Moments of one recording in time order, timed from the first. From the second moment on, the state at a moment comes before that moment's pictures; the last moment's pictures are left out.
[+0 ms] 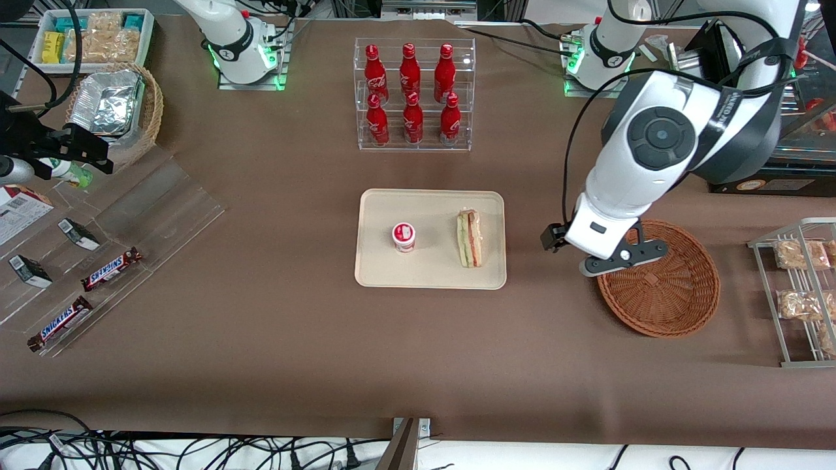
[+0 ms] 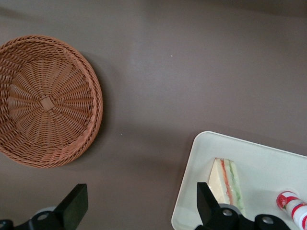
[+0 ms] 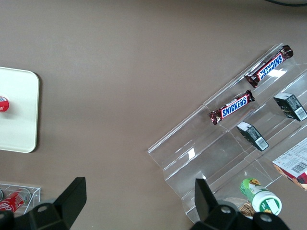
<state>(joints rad) 0.02 0.41 -0.46 -1.44 0.24 1.79 -0.71</state>
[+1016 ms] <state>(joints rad) -0.01 0.10 -0.14 -1.52 0.06 1.50 -0.06</state>
